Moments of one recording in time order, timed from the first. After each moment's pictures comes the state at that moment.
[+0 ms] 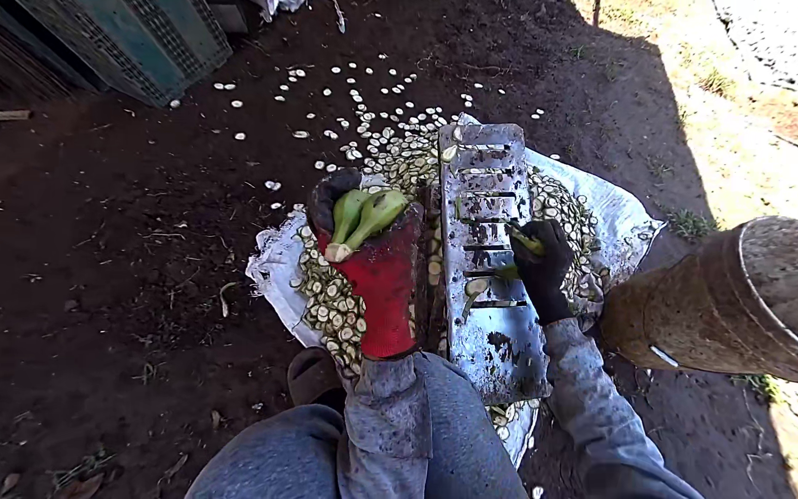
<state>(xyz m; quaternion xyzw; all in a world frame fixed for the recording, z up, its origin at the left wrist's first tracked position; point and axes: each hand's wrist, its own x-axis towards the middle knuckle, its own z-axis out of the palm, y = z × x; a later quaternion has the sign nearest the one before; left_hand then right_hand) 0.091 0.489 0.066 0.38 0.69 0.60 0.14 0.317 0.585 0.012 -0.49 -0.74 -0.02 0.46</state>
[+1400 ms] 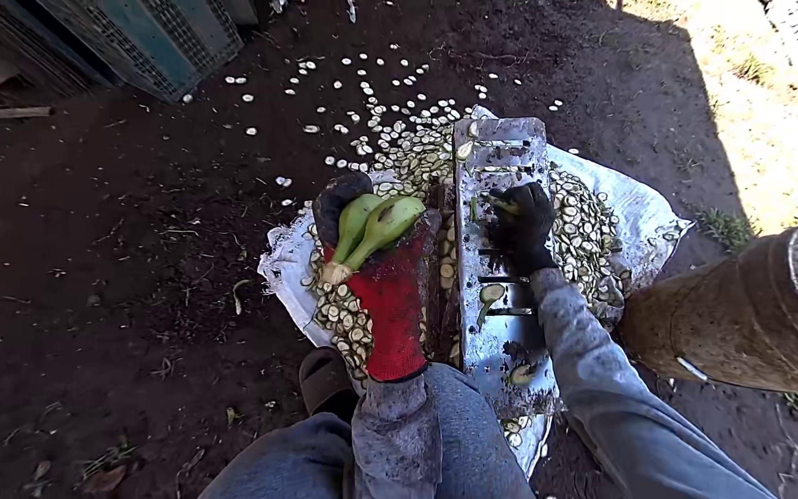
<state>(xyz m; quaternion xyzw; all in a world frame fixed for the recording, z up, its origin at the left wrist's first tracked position) 0.082 0.498 0.064 0.36 0.61 0.68 0.18 0.266 0.660 0.004 -0.44 -0.78 -0.03 0.44</state>
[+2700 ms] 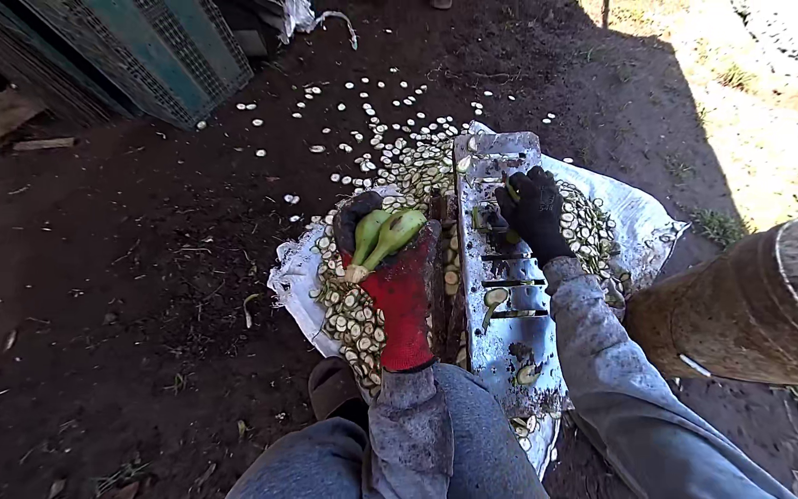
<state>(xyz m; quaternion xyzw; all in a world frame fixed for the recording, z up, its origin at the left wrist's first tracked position) 0.085 0.498 0.064 0.33 0.67 0.64 0.17 0.261 0.691 0.053 -0.60 -0.78 0.01 0.20</state>
